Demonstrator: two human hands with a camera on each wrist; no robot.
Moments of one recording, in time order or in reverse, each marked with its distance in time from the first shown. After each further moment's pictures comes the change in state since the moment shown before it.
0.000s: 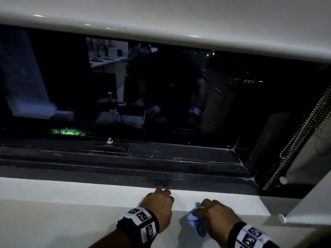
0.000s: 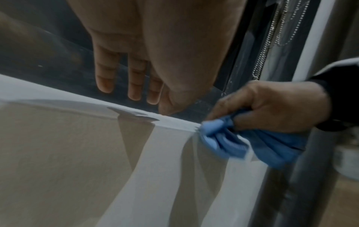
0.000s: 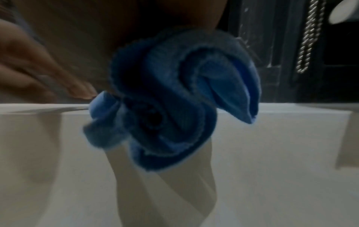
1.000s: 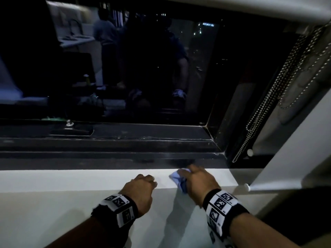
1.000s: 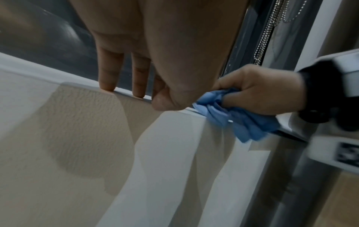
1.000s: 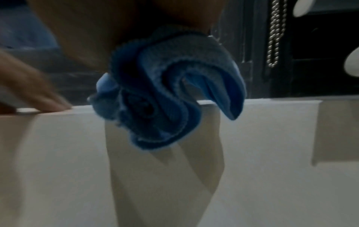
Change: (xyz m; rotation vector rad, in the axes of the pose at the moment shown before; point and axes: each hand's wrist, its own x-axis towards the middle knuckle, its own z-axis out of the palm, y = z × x) left_hand 0.006 0.037 0.010 -0.088 -0.058 0.012; right_hand -0.004 0.054 0.010 0.142 0.142 0.279
